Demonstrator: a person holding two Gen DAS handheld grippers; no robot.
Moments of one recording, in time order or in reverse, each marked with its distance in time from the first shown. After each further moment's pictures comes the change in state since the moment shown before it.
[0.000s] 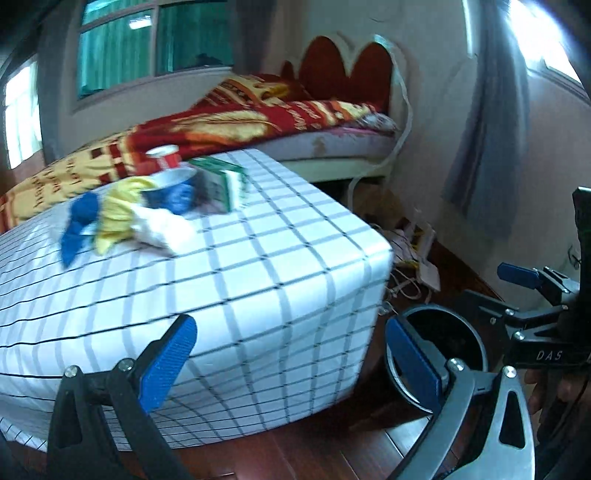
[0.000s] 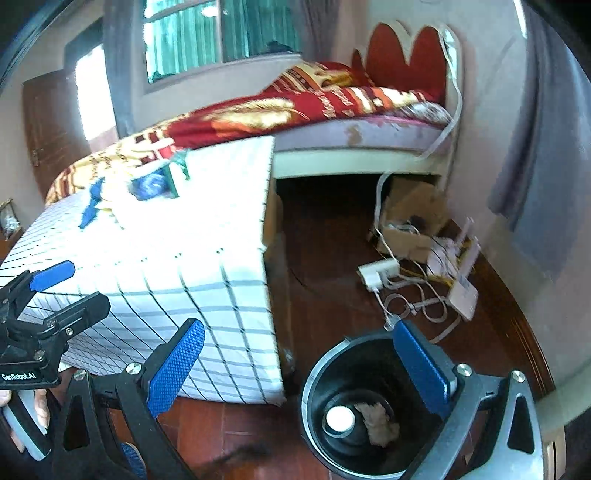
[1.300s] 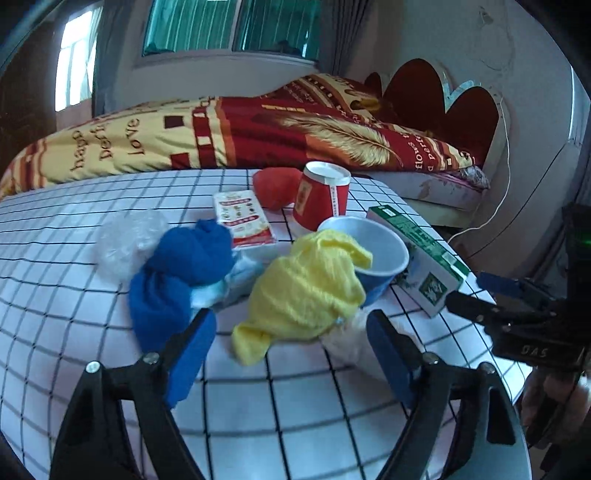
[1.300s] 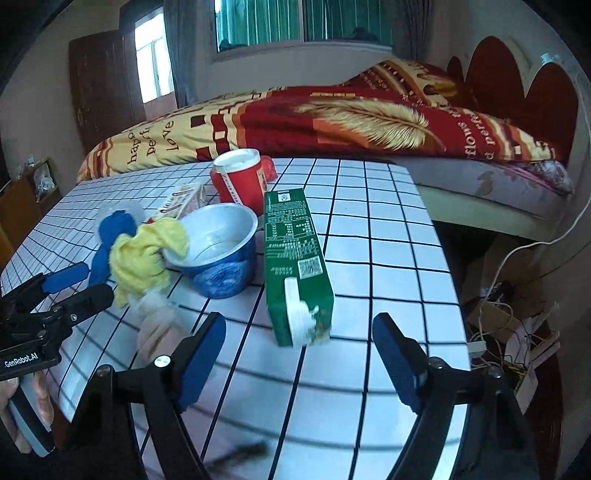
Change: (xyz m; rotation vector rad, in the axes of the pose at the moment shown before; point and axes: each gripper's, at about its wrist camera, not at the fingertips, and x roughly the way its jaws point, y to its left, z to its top) left arm 0.091 0.191 0.079 -0.216 0.014 0.071; right arm 0.178 0.157 0.160 -0.185 0.076 0.192
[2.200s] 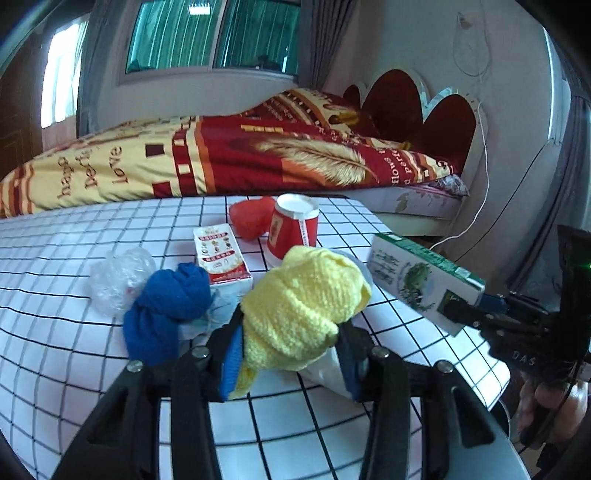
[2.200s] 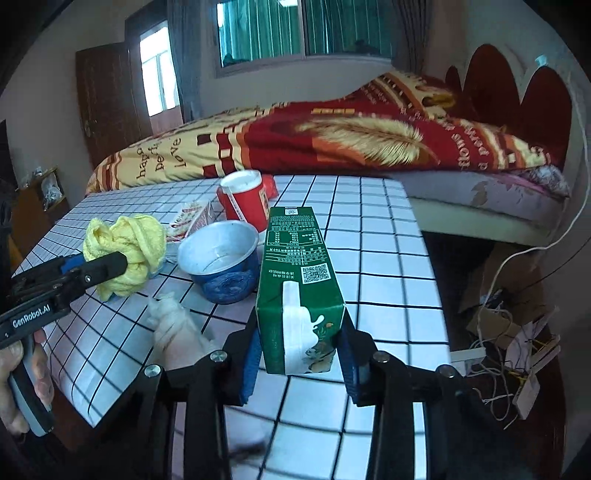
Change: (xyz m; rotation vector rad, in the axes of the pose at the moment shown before) left arm -0.034 -0.014 0.017 0.058 -0.071 -0.042; right arm -0.044 -0.010 -0.008 -0.003 -0.078 0.016
